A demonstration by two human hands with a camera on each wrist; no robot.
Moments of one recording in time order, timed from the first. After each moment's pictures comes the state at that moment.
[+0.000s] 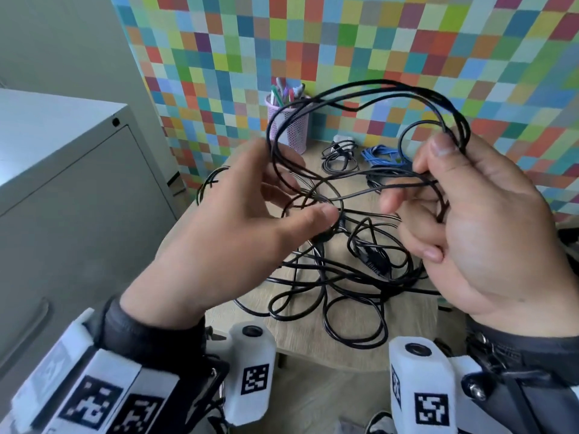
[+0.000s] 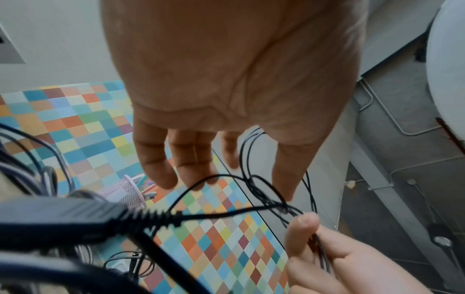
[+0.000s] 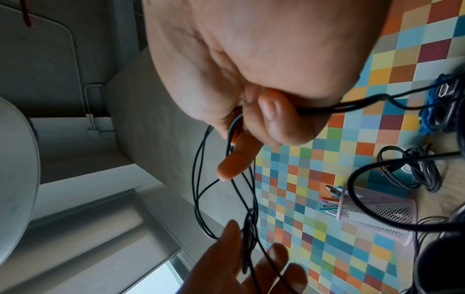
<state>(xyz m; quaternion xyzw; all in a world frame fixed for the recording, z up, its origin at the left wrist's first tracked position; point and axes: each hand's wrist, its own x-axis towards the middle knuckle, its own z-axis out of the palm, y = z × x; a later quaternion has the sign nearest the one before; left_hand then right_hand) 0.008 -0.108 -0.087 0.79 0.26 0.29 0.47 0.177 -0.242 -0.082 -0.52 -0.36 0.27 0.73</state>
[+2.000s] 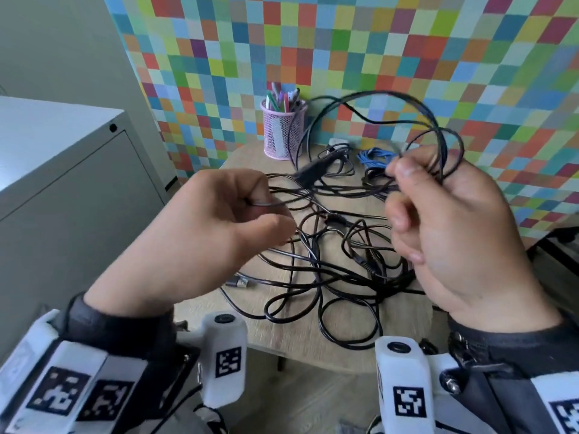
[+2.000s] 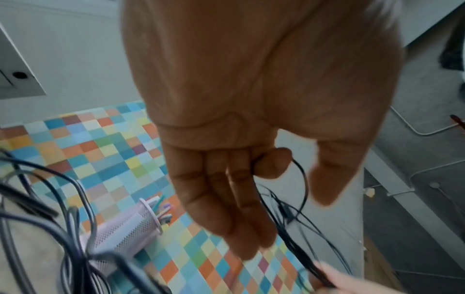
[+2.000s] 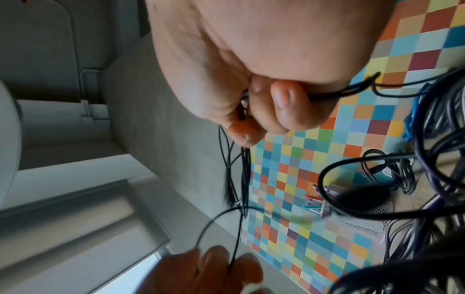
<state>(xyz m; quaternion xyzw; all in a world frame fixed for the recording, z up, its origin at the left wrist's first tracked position) -0.007 -0.097 -0.079 0.81 0.23 0.25 0.48 0.180 -0.234 -0.096 -0.55 -0.33 0.24 0.73</state>
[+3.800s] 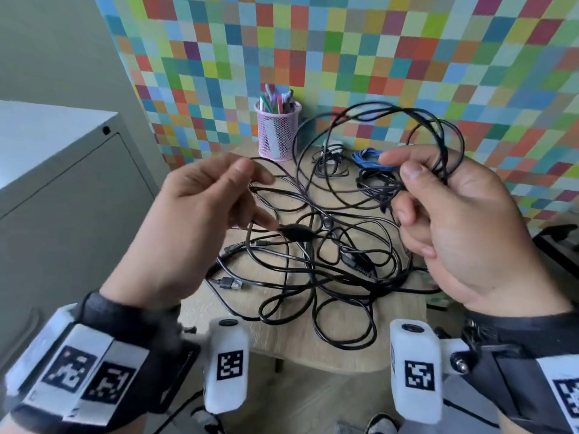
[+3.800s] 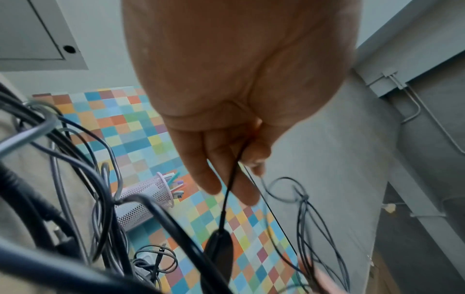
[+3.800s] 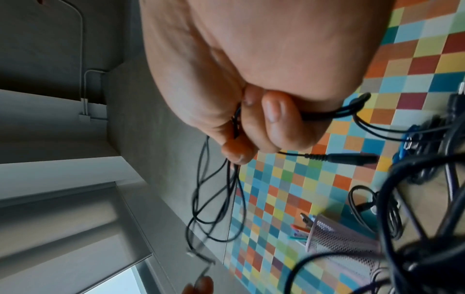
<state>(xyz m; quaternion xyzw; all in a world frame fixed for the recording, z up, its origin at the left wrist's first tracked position) 0.009 -0.079 -0.106 0.68 0.20 0.38 0.59 0.201 -0.242 -0.096 -0.57 -0.36 0.25 0.70</state>
